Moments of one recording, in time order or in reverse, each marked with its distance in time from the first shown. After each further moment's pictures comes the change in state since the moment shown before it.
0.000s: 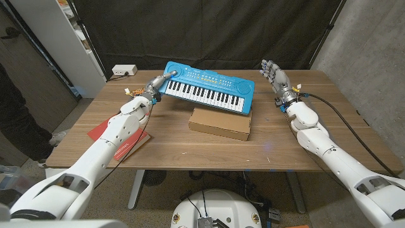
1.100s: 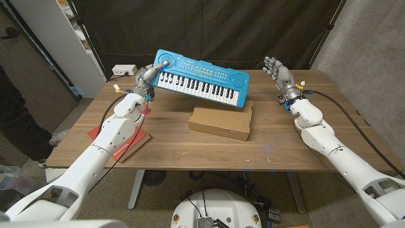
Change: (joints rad) left arm 0.091 0.040 -0.046 -0.168 0.074 -0.124 0.118; left_hand -0.001 0.001 -0.004 0.004 0.005 0.015 0.001 -0.009 0.000 0.005 -0.005 -0.012 0.009 0.003 0.003 -0.003 0.006 -0.018 0.011 0.038 -0.009; right arm -0.024 -0.040 0.022 -0.079 -0.013 -0.041 -0.038; right_hand 0.000 0.000 0.005 -0.003 0.000 0.005 0.006 0.000 0.005 0.000 0.000 0.000 0.000 0.011 -0.004 0.000 0.000 0.009 0.002 0.000 0.000
